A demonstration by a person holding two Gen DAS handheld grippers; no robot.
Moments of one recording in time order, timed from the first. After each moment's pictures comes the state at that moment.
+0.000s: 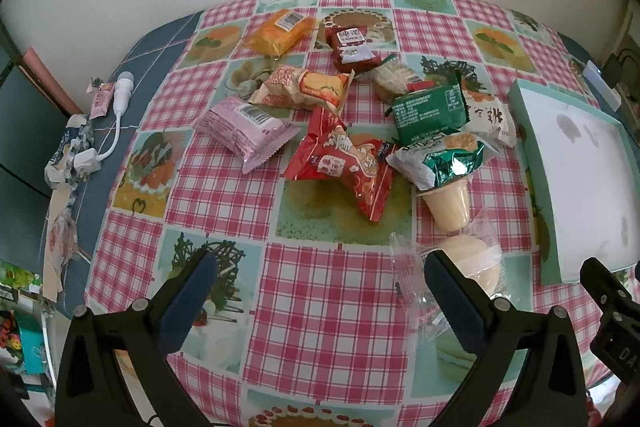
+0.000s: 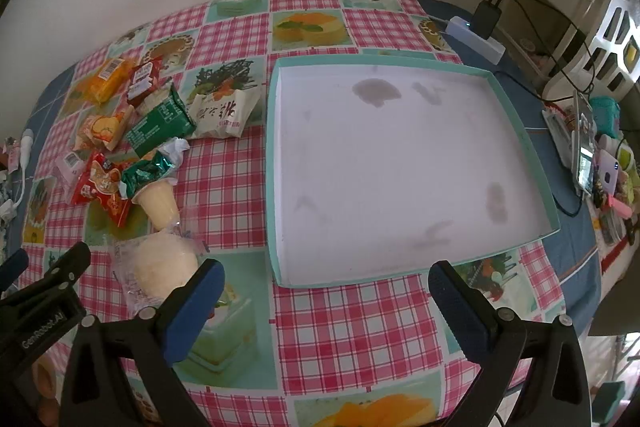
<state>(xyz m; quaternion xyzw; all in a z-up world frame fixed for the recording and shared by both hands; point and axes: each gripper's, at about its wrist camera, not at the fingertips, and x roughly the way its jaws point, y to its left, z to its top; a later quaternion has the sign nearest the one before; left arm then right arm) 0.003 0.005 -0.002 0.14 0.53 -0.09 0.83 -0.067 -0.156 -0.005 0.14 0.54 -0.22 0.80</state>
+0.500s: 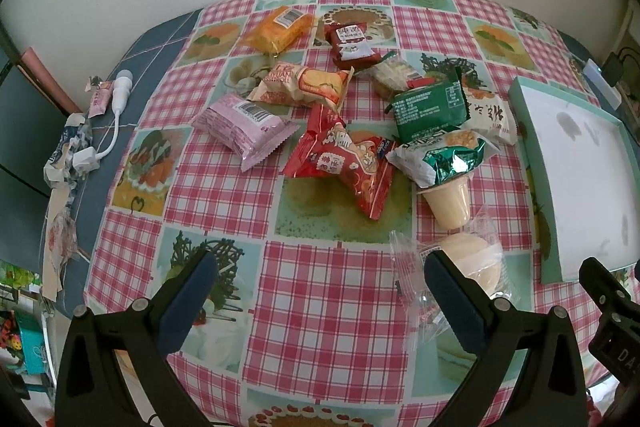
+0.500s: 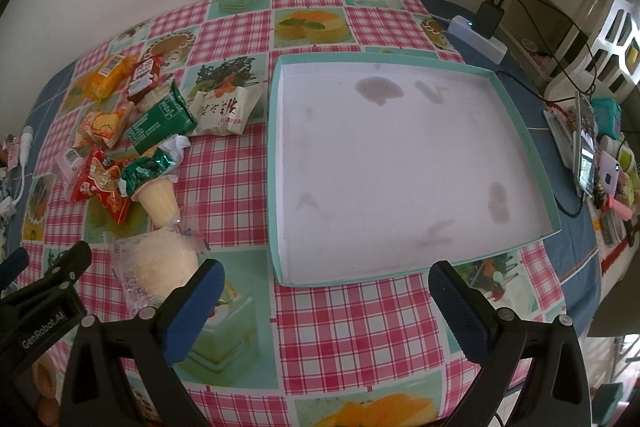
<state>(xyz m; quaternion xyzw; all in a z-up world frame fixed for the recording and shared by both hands) 0.002 0.006 -0.004 0.14 0.53 -0.09 0.83 -0.066 -0.155 -0.006 0.14 0.55 -0.22 0.80</state>
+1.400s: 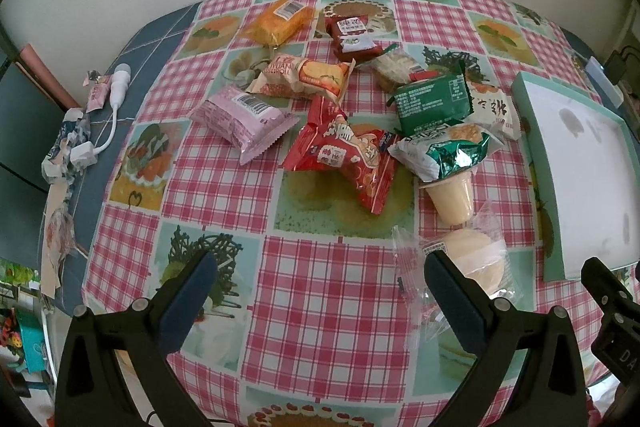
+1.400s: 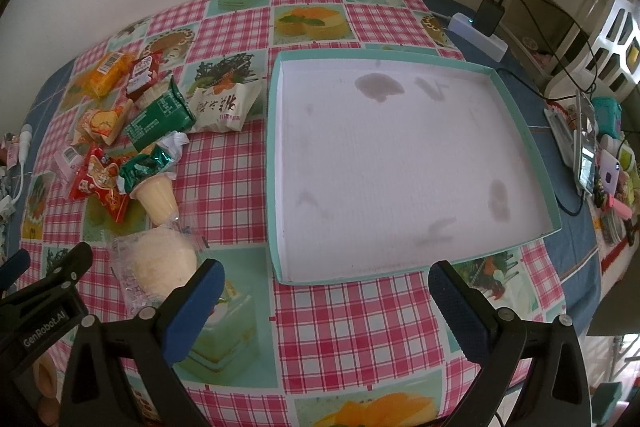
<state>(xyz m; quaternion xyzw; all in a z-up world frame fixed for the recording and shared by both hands) 0.005 0.007 -0.008 0.14 0.54 -0.09 0.83 -0.067 -0.155 -0.009 0.14 0.55 -0.22 0.79</state>
